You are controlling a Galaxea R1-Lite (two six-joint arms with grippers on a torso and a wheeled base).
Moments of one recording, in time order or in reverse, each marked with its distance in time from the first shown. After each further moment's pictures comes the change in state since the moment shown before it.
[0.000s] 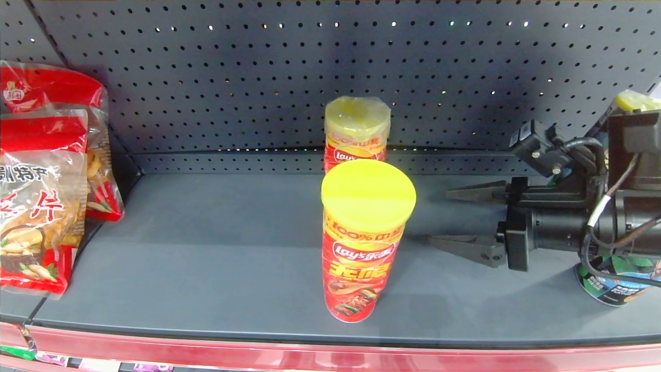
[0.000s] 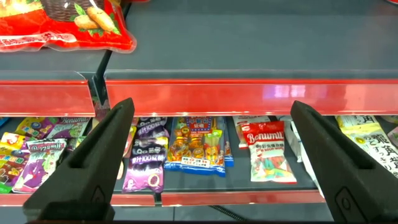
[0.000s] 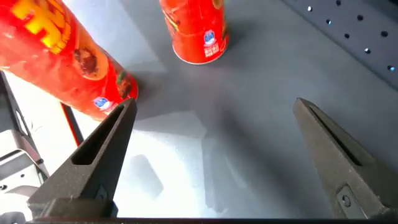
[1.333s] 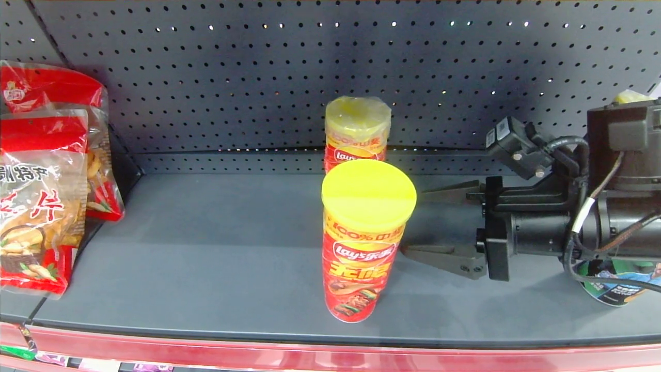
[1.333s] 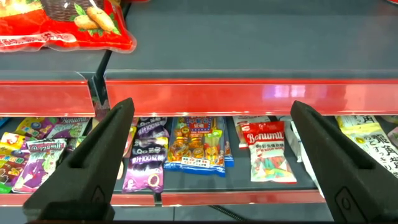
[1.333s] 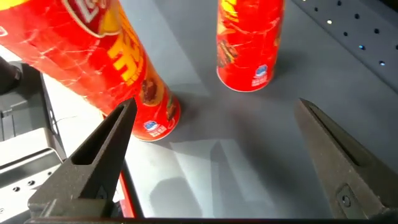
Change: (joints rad) left arm 0.000 0.000 0.000 0.000 0.000 0.000; right arm 0.127 0.027 -0.044 0.002 -0.010 0.011
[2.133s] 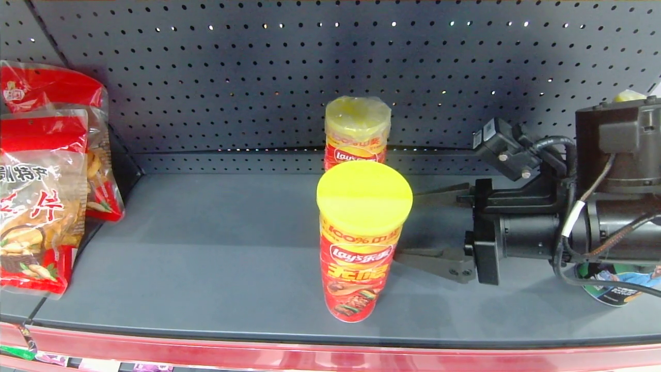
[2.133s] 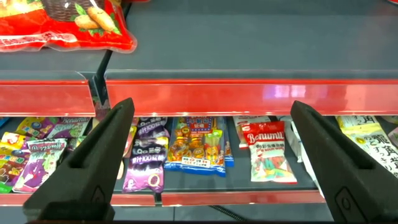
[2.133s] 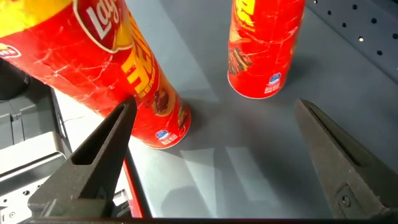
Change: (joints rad) left arm 0.000 0.000 0.000 0.000 0.000 0.000; right arm 0.049 0.014 -0.015 0.001 -0.031 0.031
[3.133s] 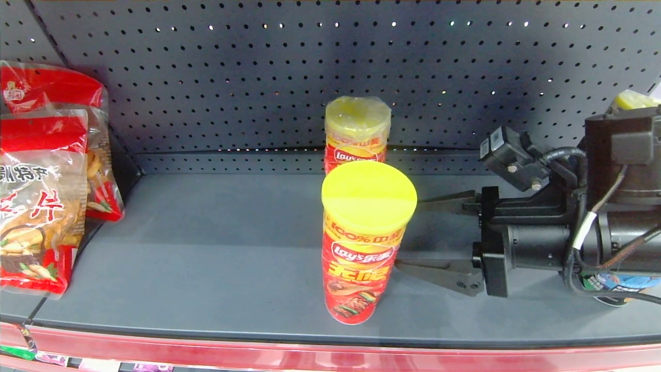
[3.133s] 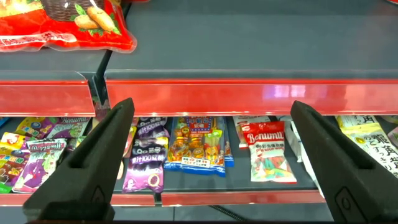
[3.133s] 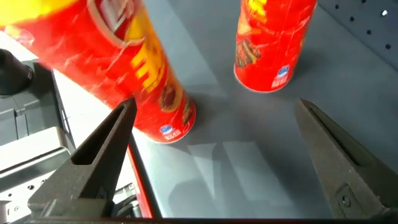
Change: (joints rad) left arm 0.000 0.000 0.000 0.000 0.000 0.000; right arm 0.008 -0.030 0.042 0.001 -0.012 0.001
